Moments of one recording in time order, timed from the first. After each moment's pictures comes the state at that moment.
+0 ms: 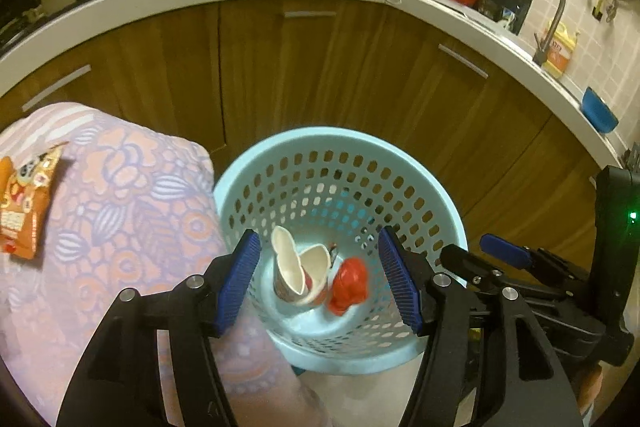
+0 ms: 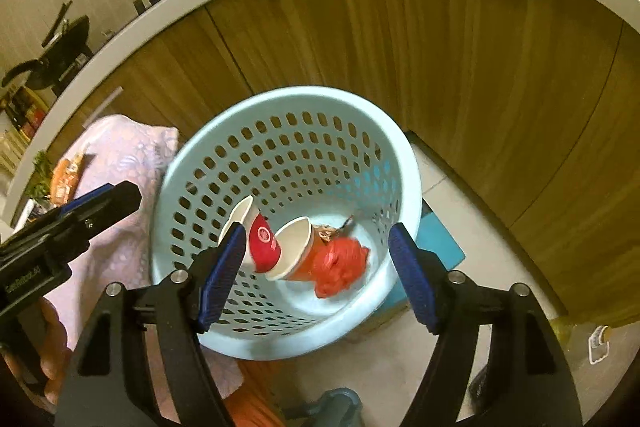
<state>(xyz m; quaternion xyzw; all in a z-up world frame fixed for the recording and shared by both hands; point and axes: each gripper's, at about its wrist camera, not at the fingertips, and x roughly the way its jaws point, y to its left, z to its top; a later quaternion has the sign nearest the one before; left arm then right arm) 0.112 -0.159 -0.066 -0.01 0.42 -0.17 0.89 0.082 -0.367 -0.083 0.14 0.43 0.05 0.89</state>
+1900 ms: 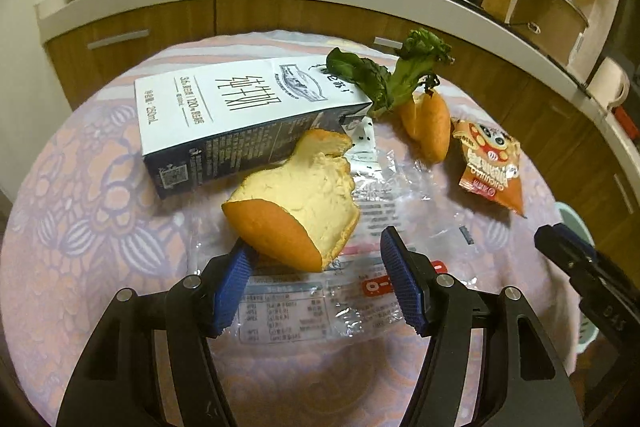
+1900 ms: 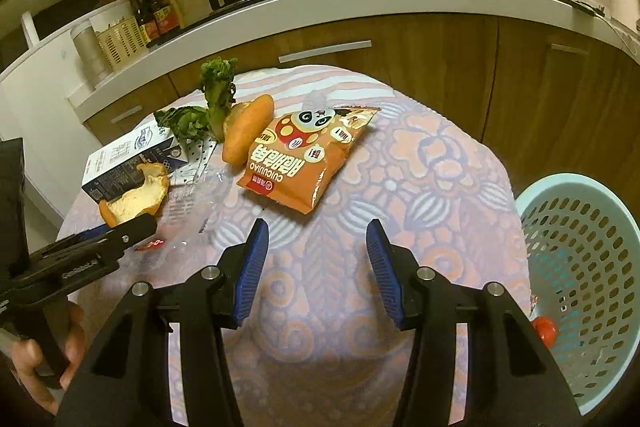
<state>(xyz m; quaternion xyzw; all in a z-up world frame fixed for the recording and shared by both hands) 0.036 0.151 -0.065 -0.14 0.41 0.14 0.89 0.097 -0.072 -0.044 0.02 0.39 0.28 0.88</state>
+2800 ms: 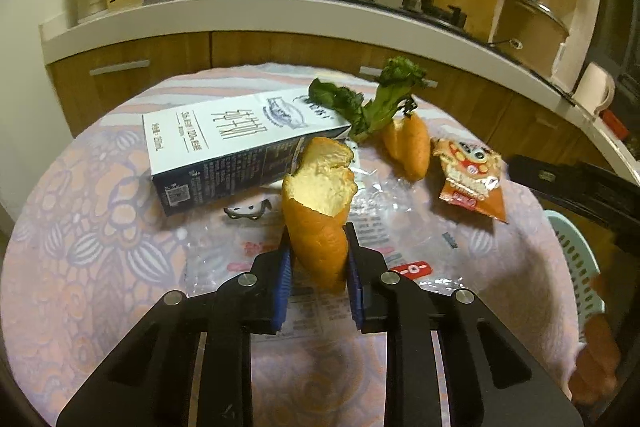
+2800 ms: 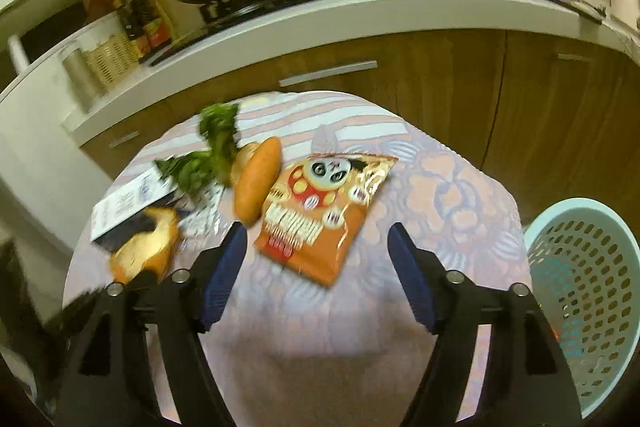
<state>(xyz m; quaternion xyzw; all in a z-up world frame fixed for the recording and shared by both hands) 0.016 0.140 -0.053 -0.13 0.35 0.13 0.92 0.145 -0.043 -0.021 0.04 0.42 0.25 0.87</state>
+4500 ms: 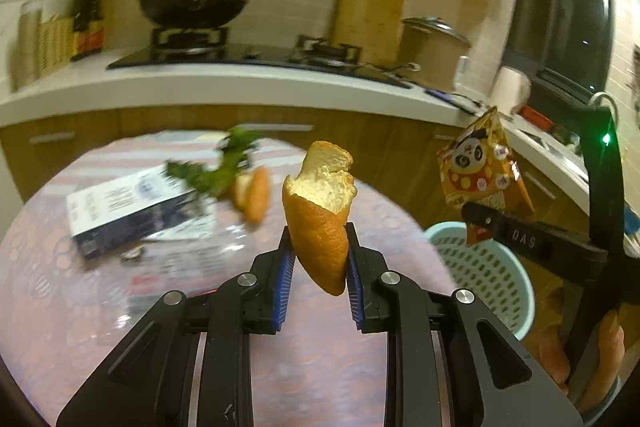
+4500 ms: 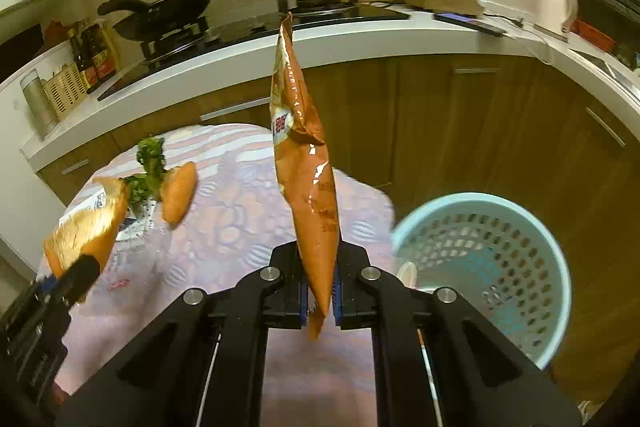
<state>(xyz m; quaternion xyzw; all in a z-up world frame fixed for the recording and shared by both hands) 0.004 0.045 0.009 -0.10 0.27 -0.01 0.96 0.092 -0.157 0.021 0.04 0.37 0.14 0.92</state>
